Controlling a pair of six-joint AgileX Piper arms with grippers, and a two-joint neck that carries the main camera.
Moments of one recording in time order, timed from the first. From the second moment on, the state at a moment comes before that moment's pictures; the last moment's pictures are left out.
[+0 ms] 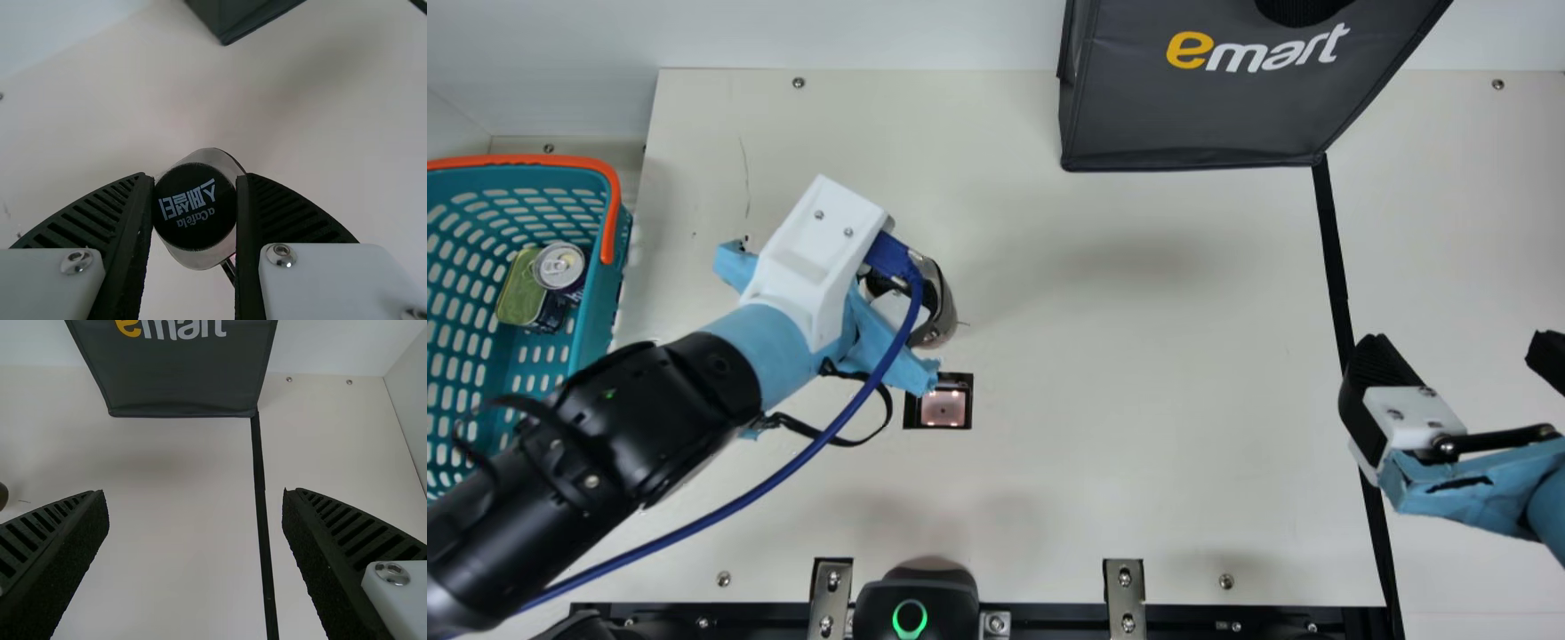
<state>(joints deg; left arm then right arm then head) -45.2 75.7 -62.5 12.5 40.1 -15.3 0.6 42.6 -69.8 -0.8 69.4 -2.3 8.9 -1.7</state>
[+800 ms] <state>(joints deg) -33.8 72.9 -66.4 -16.6 46.4 34.9 0.6 42.6 -69.8 -0.8 69.4 -2.3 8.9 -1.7</state>
